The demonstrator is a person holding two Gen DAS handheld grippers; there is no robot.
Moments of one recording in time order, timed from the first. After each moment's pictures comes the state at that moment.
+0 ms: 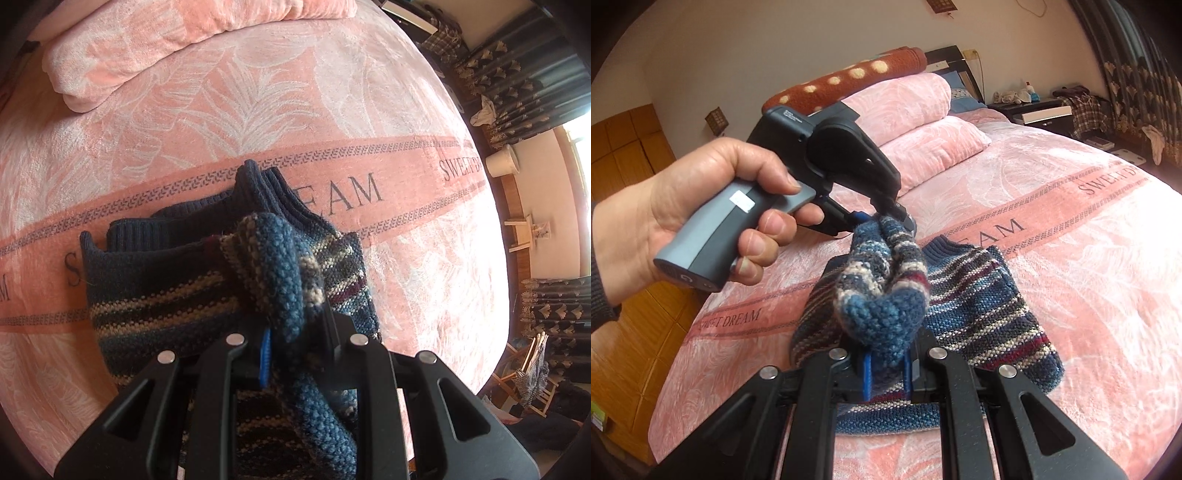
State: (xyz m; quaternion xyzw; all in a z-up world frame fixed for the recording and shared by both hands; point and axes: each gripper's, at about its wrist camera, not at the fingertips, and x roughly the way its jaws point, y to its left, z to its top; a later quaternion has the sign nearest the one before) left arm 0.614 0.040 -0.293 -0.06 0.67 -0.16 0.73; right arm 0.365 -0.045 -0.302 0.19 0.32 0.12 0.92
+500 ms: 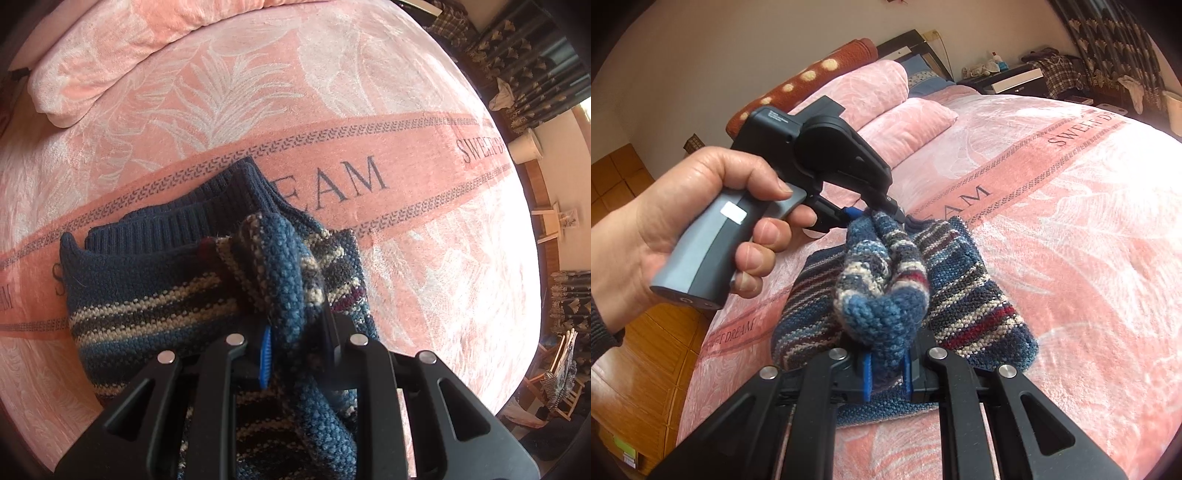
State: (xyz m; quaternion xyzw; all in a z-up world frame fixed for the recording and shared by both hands) left arm 0.612 -0.016 -0.318 0.00 0.67 -0.12 0.74; right arm 0.361 -0.090 -0.335 0.26 0.34 0.11 0.90
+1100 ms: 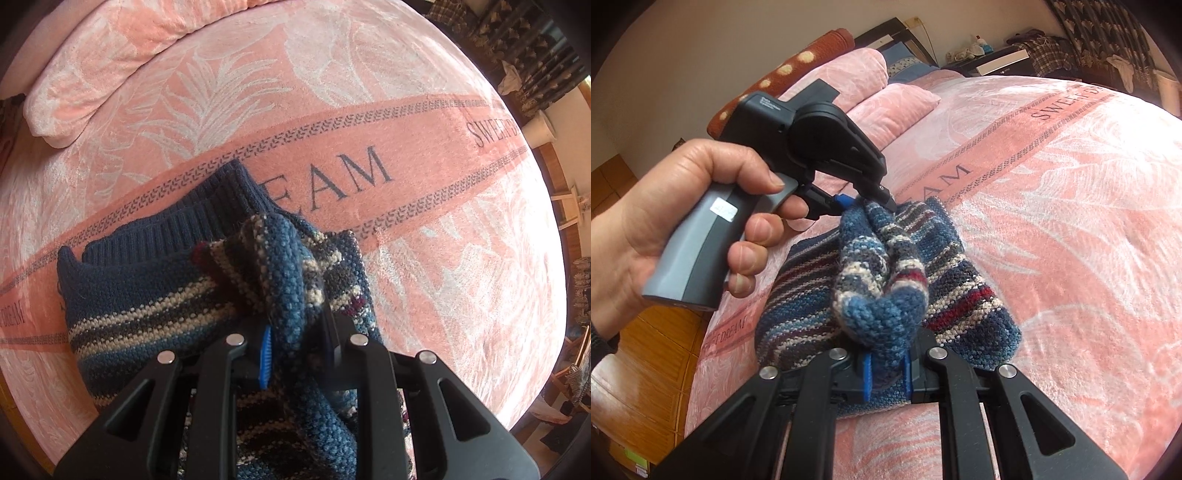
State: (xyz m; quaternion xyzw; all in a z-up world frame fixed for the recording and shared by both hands) left arm 0.611 -0.042 -0.335 0.05 0.66 -0.10 0.74; right arm 0.363 -0.103 -0.358 0.28 0.37 0.09 0.88
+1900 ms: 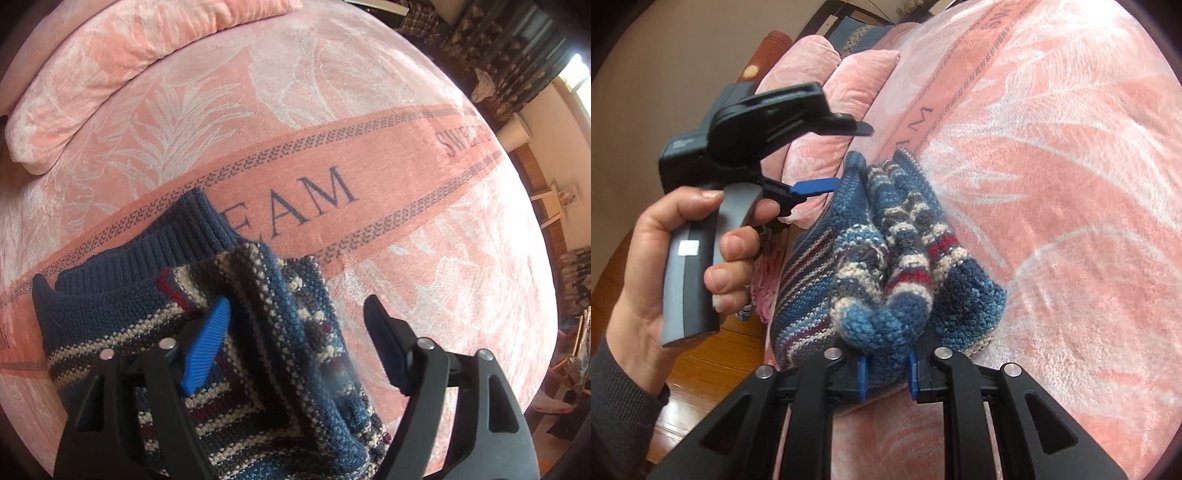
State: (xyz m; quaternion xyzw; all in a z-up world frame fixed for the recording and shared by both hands) left arm 0.600 -0.053 -0.322 0.01 0.61 -0.16 0.78; right arm 0.372 -0.146 -0.419 0.46 0.40 0.14 0.78
